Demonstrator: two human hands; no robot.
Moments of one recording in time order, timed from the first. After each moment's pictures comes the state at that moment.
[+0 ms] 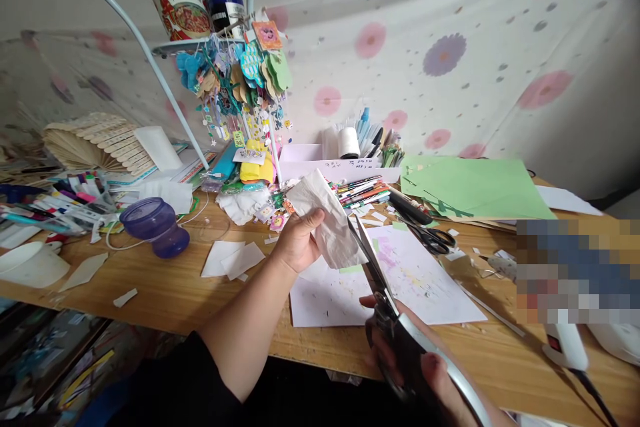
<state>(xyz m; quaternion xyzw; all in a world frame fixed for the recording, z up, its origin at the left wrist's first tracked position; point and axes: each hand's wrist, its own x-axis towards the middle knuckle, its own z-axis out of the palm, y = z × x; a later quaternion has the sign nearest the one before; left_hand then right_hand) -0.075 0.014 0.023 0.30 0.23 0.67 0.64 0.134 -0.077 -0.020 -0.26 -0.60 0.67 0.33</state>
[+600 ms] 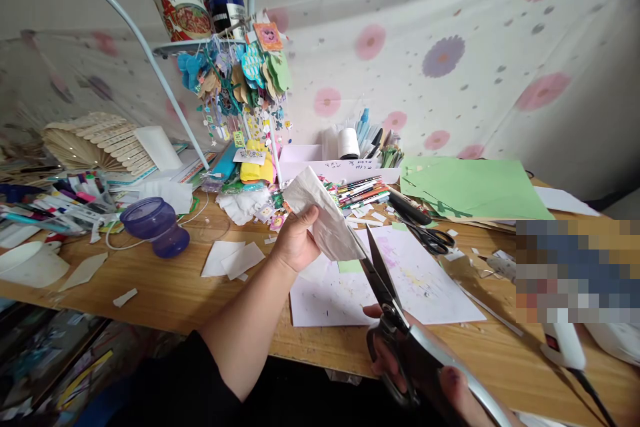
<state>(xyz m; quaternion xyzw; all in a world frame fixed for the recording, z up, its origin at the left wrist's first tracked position) -0.076 0.015 0.027 0.27 0.20 0.68 0.65 0.139 -0.076 -0.046 -0.22 -0.58 0.70 0.36</state>
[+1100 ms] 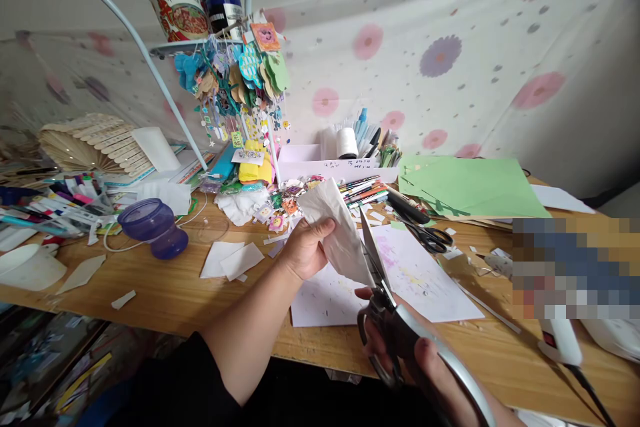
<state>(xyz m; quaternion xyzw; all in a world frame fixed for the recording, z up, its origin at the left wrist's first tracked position) -0.063 0.007 0.023 0.32 0.20 0.63 0.68 0.126 -0.072 -0.010 -0.25 -0.61 0.66 0.36</state>
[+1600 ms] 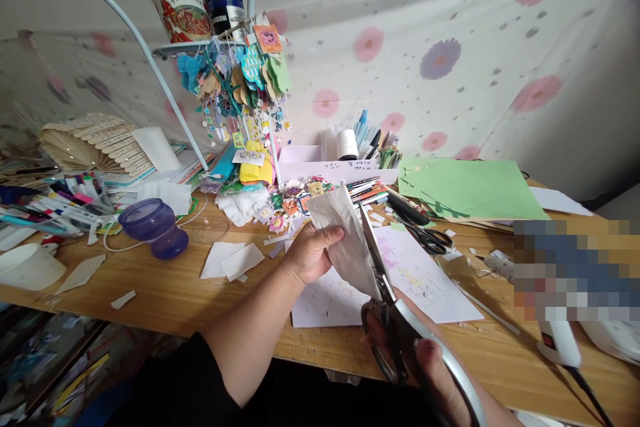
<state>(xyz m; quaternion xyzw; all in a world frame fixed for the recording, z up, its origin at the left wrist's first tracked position) -0.059 0.006 0.017 0.34 0.20 0.60 0.70 0.130 -0.071 -0.007 -0.28 -0.64 0.62 0.36</state>
